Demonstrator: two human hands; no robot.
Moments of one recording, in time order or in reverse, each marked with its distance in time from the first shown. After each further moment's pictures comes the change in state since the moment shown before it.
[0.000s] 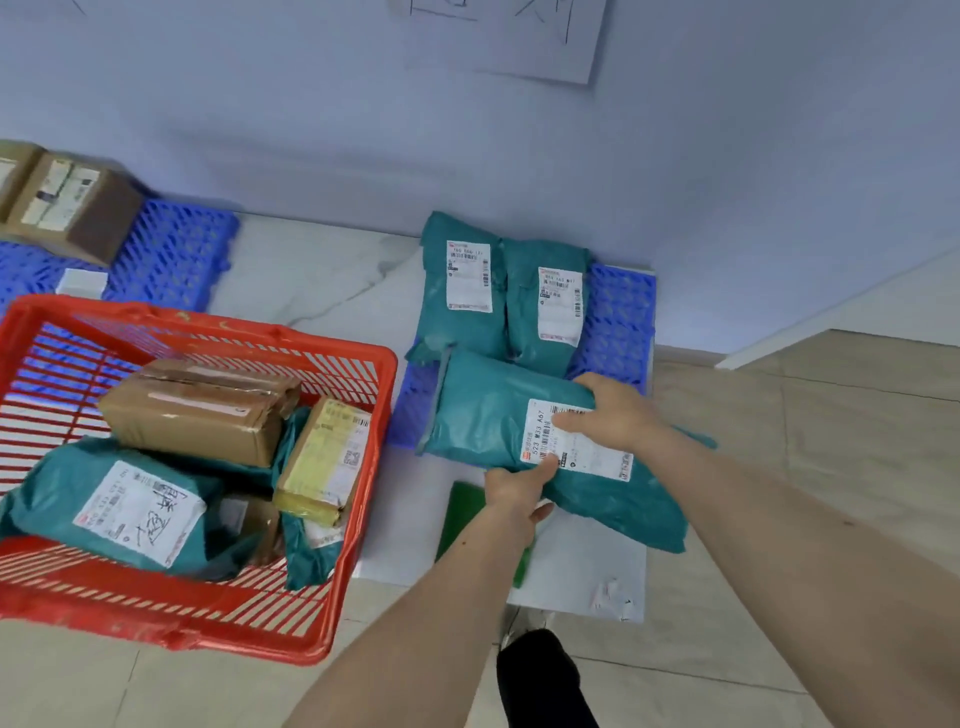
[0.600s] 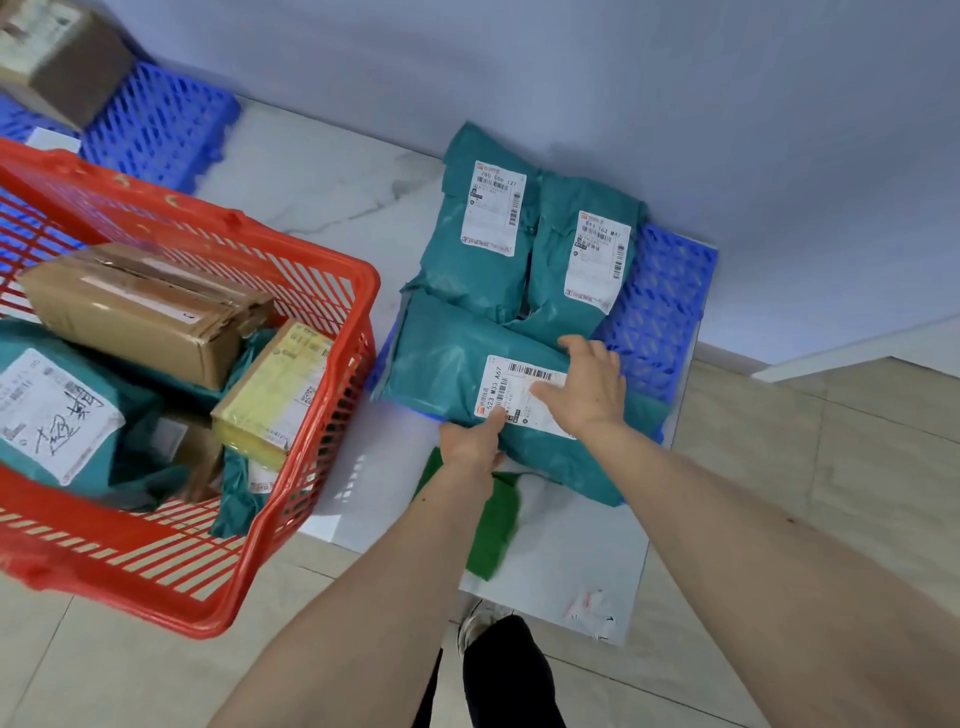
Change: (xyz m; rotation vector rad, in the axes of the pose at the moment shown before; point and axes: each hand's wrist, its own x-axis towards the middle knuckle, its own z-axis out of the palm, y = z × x) left_hand 0.105 -0.012 -0.012 -0.241 0.203 0.099; right_hand 0.069 0.008 0.078 -0.099 0.251 -0.102
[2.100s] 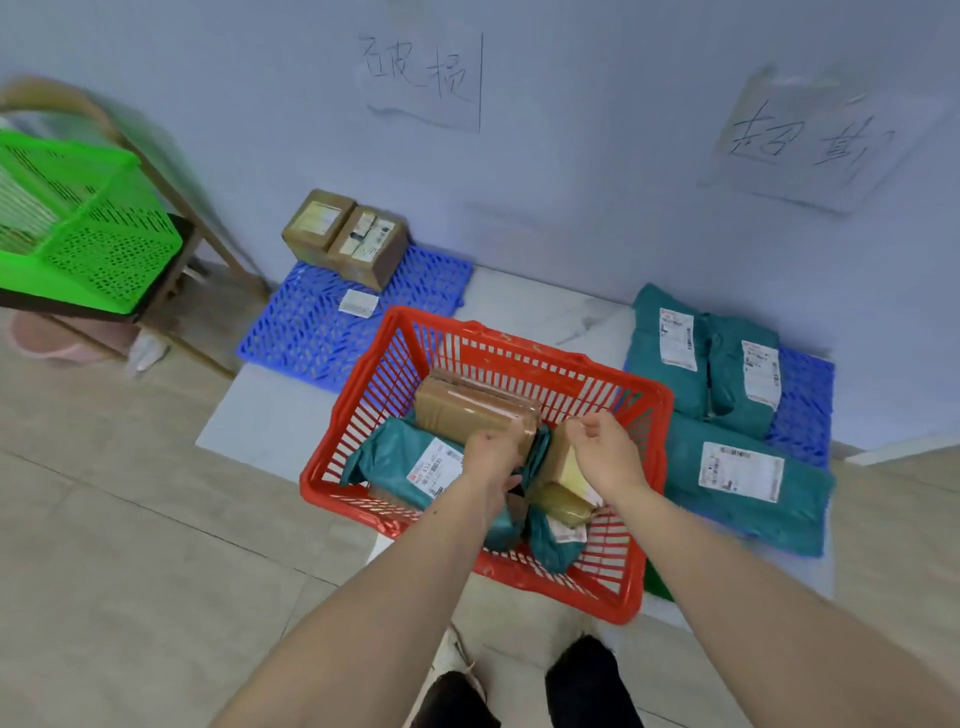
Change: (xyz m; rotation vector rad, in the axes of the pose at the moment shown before) left_hand -0.102 0.241 -0.318 0.242 -0.174 0.211; right_hand -0.163 -0.340 0.031 0.467 -0.001 0.087
